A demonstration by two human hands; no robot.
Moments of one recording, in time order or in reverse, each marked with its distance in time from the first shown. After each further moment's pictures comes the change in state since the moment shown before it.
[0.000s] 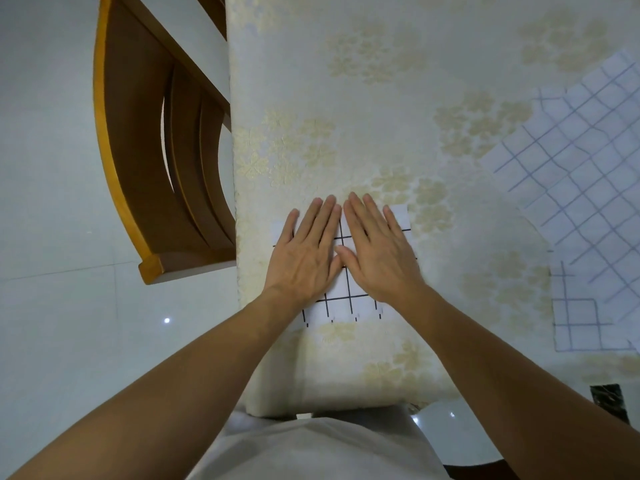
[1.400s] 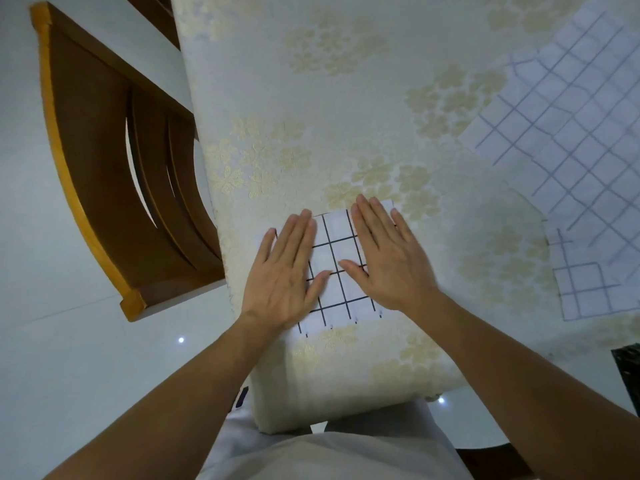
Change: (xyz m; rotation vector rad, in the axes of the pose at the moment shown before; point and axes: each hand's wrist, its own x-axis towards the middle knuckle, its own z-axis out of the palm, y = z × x) left_hand -0.020 -0.017 0.005 -0.097 0.021 0.099; right_hand -0.029 0.017 0.006 -0.068 0.002 0.083
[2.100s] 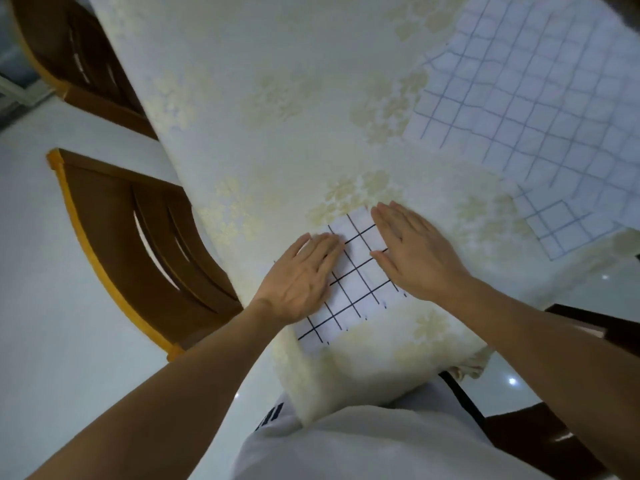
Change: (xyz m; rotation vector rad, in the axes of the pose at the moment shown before) left_hand 0.043 0.003 -0.062 0.249 -0.159 0.594; right_hand -0.042 0.016 -0.045 0.184 0.073 0.268
